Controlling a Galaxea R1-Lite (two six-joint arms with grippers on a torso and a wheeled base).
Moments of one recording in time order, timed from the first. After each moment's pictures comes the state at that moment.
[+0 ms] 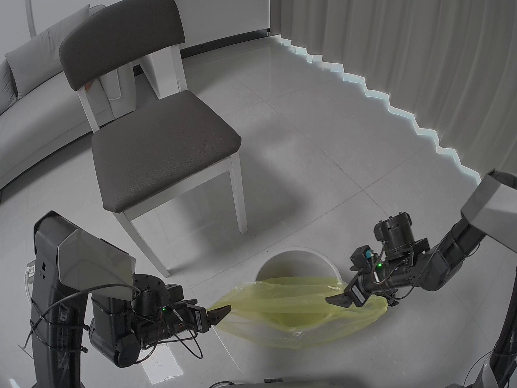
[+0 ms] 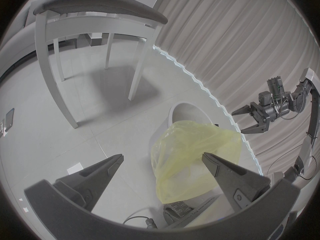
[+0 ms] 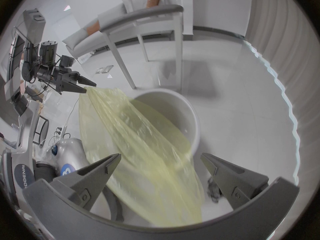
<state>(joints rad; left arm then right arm) -0.40 2.41 -0.31 -1.55 -0.23 -0.30 0.38 2.13 -0.80 -0.45 0.20 -0.36</state>
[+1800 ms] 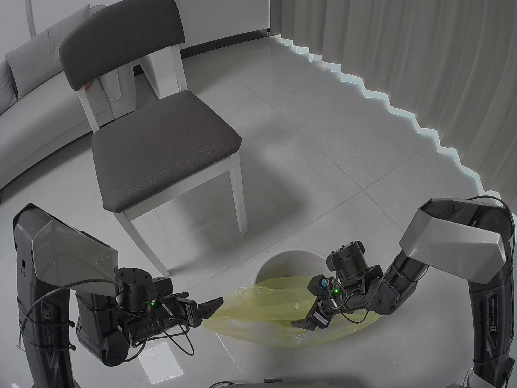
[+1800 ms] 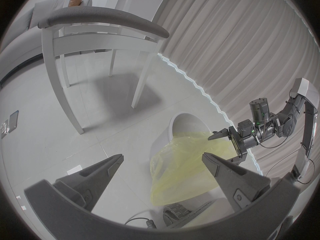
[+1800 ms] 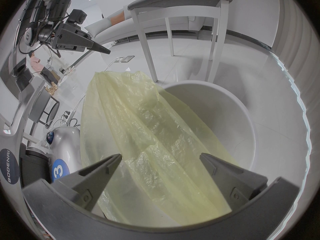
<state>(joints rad) -0.38 2.31 -0.25 -1.55 -0.21 -0.30 0.53 2.40 -0.93 -0.56 0.23 -0.42</state>
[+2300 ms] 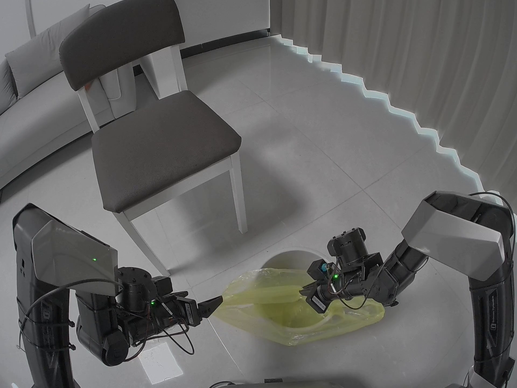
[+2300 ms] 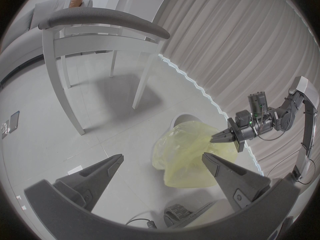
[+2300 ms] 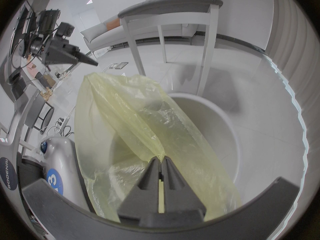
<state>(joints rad) -0.38 2.31 -0.25 -1.55 -0.20 -0.30 0.50 2.41 -1.02 -0.54 0.23 -0.41</state>
